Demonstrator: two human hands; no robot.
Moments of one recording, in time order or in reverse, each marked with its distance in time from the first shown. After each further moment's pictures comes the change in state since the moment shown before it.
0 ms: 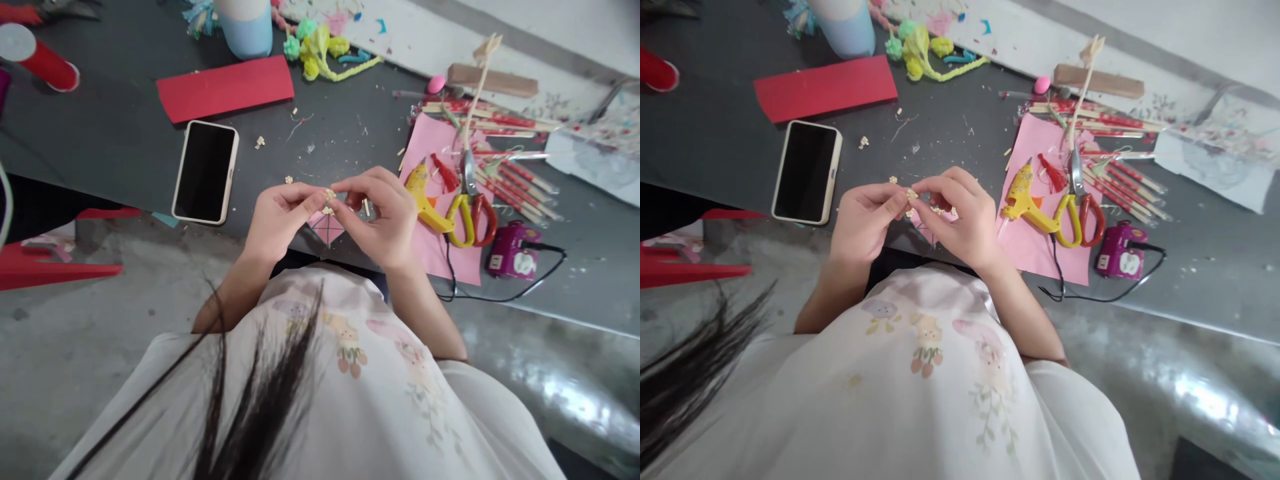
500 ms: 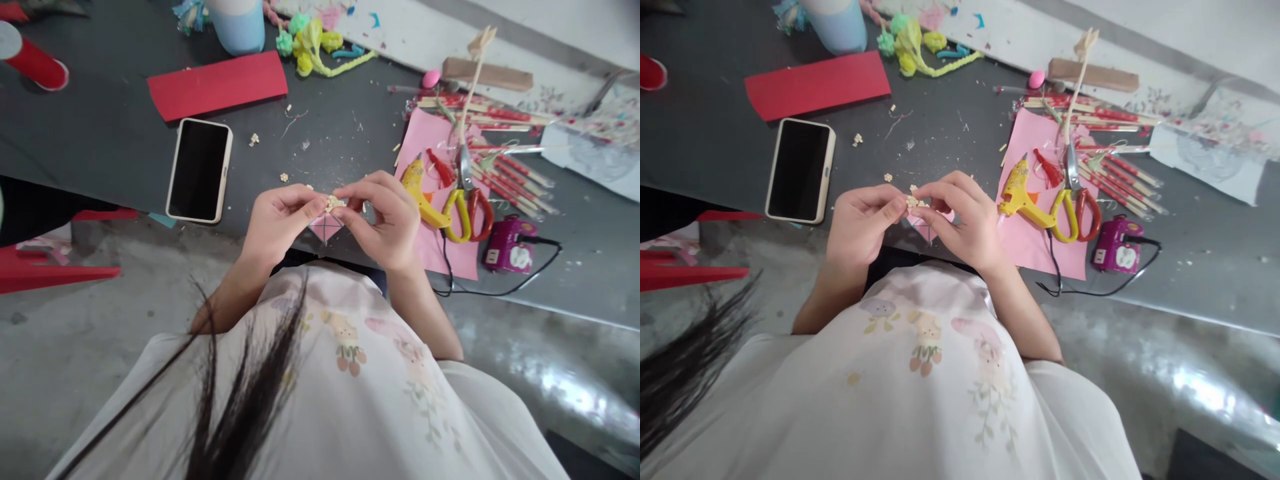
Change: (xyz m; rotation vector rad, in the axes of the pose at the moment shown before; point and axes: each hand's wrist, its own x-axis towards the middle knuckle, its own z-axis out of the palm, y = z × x) left_hand -0.010 0.012 0.006 0.055 -0.056 0.038; right_hand -0.012 0.007 -0.008 0.019 0.021 -0.043
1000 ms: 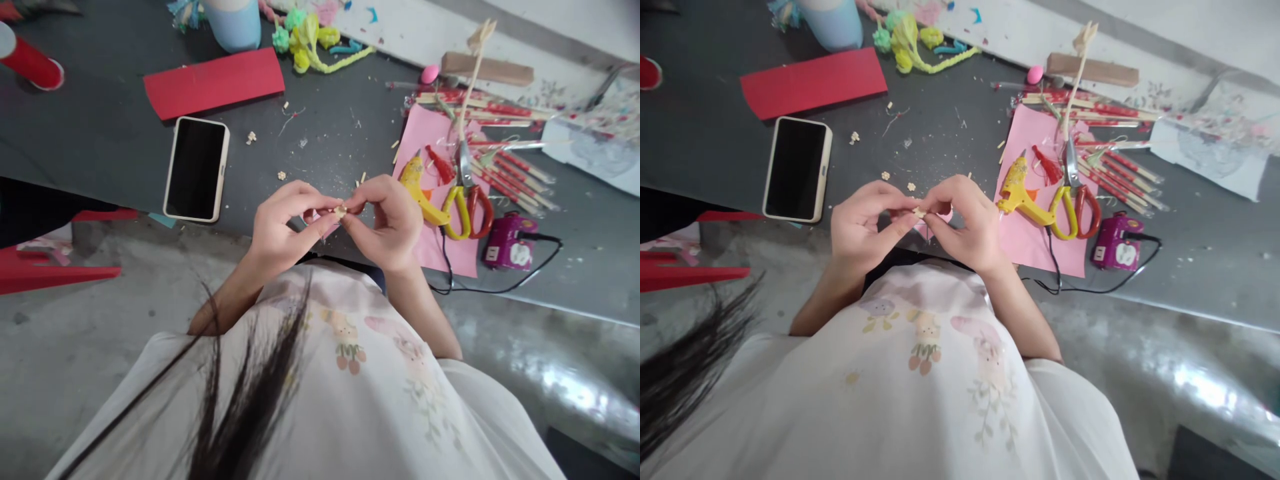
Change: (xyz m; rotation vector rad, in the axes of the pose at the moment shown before) left_hand -0.009 0.003 0.003 0.393 -0.033 0.367; right_hand -0.004 0.007 0.002 0.102 0.104 -0.196
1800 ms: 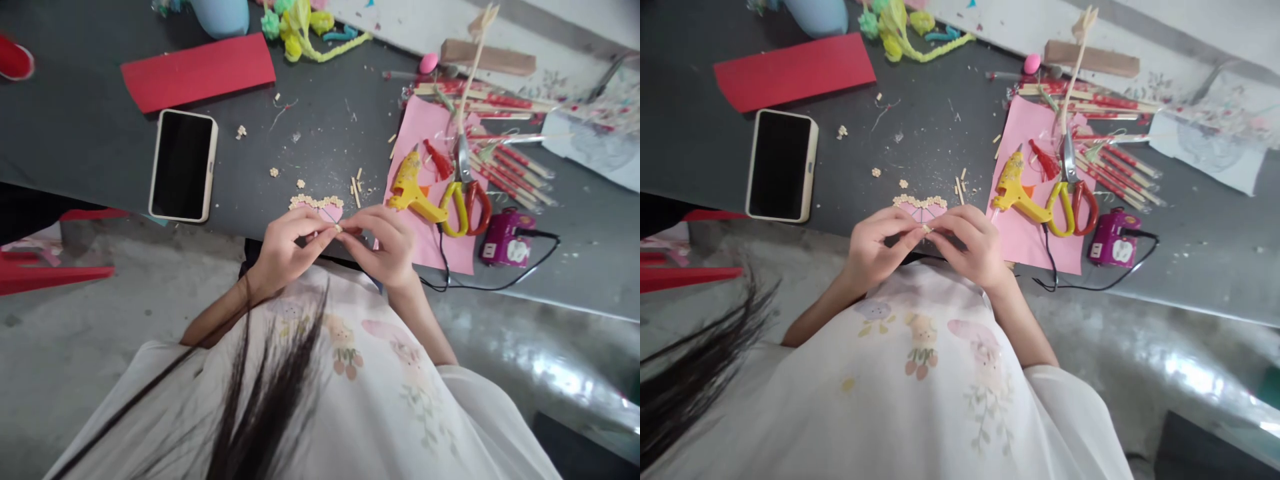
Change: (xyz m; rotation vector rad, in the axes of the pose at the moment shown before) left_hand -0.020 -0.008 0.014 0.137 -0.133 -0.102; right_hand -0.038 0.003 -0.014 -0.096 -0.100 0.095
